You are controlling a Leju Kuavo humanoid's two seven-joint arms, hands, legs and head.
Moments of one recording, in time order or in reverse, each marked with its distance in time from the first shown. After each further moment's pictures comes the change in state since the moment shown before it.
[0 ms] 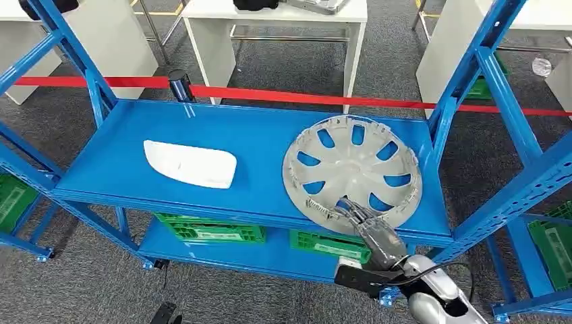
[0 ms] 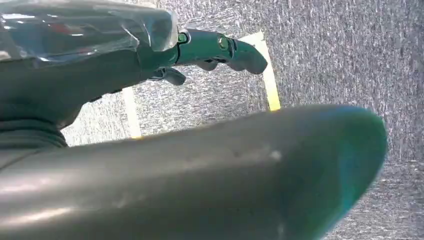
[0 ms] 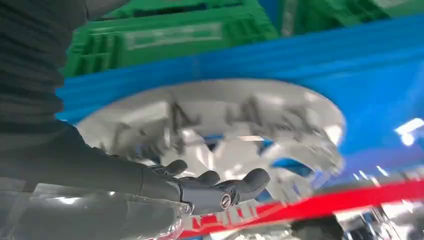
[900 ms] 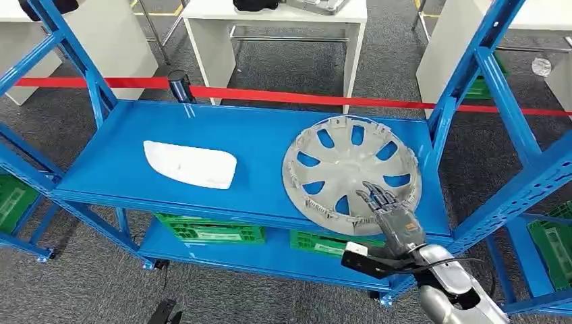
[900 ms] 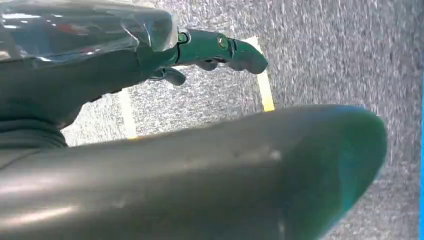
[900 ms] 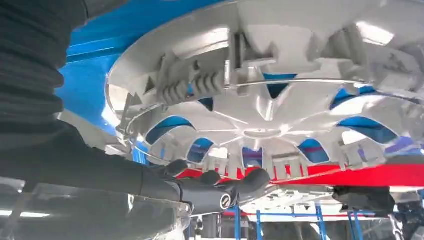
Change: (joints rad) left arm -0.012 0.007 -0.023 -0.001 0.020 -0.005 -0.005; right arm -0.027 -0.023 -0.047 -0.005 0.231 -0.063 0.129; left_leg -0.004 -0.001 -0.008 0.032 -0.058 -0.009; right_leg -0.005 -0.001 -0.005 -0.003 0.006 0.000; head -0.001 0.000
